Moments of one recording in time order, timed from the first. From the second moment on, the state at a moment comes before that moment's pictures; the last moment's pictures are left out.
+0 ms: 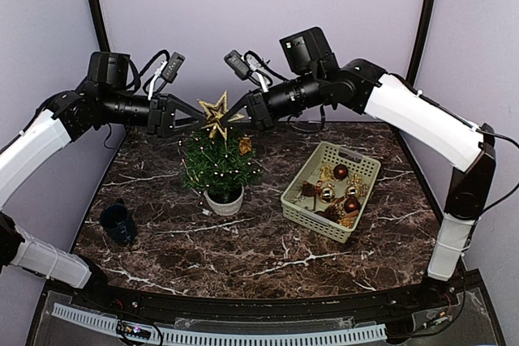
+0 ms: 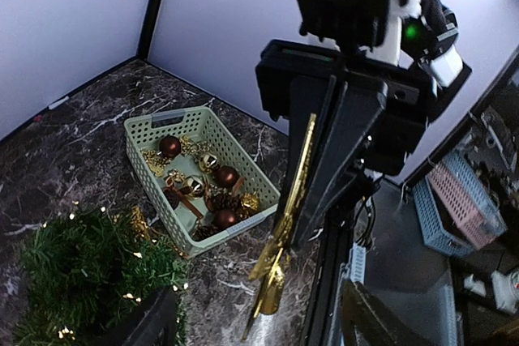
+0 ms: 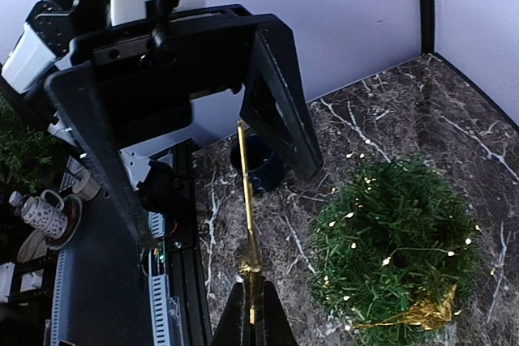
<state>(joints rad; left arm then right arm) -0.50 1.26 1.39 -0.55 0.79 -0.10 0.92 1.84 2.02 -0.65 -0.57 0.11</state>
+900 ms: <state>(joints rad) -0.54 1.32 1.42 -0.63 1.01 -0.03 0.93 1.85 2.01 -0.72 -0.76 0.08</state>
